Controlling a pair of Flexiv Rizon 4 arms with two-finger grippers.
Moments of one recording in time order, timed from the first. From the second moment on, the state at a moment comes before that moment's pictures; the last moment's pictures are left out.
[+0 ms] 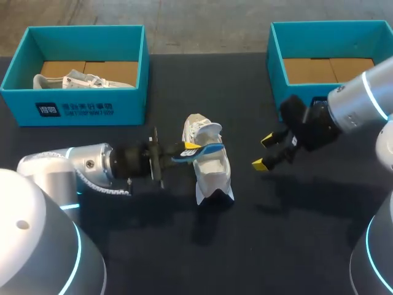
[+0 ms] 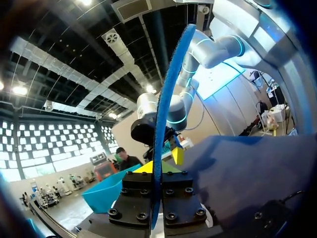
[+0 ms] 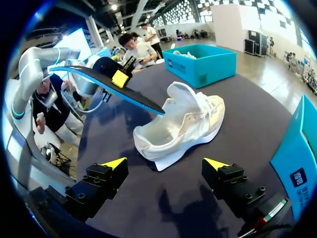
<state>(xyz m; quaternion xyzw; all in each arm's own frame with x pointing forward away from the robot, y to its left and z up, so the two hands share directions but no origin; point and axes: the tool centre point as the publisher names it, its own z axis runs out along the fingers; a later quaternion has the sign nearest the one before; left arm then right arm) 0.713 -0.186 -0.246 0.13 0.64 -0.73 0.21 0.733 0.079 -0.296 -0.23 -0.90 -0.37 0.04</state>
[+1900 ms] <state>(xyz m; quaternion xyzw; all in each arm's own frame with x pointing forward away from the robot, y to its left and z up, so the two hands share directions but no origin) 0.724 -0.211 -0.286 0.10 0.69 -0.68 0.22 0.736 0.058 -0.352 -0.16 -0.93 -0.33 0.00</state>
